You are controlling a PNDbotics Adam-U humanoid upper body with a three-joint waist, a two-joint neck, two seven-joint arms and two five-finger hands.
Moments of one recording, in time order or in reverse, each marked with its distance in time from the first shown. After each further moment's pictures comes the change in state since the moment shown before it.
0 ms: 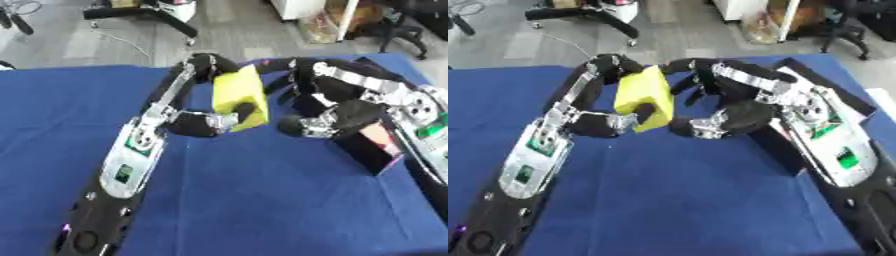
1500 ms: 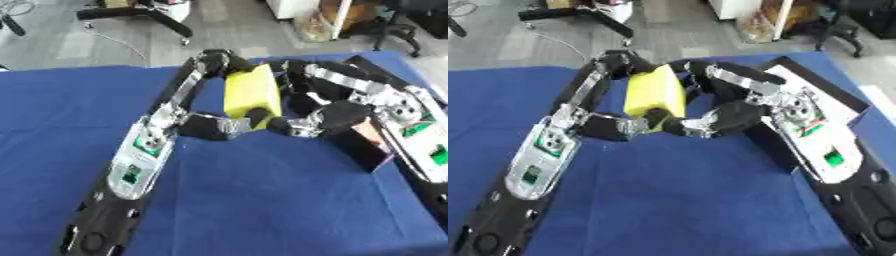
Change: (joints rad) left arm -0.022 -0.024 -0.036 -0.030 -0.036 -0.041 0.040; right arm 0.006 0.011 0.001 0.031 0.064 -0.026 -0.015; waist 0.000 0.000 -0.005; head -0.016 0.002
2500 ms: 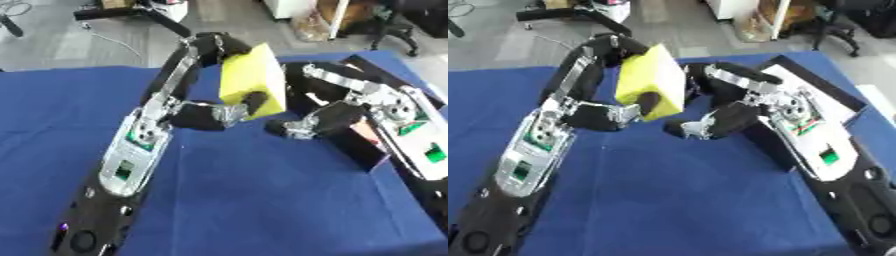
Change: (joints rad) left arm -0.002 0.009 -0.004 -0.054 0.086 0.032 -0.014; right arm -0.008 0.010 -0.005 0.024 0.008 -0.016 -0.056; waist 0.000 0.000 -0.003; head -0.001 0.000
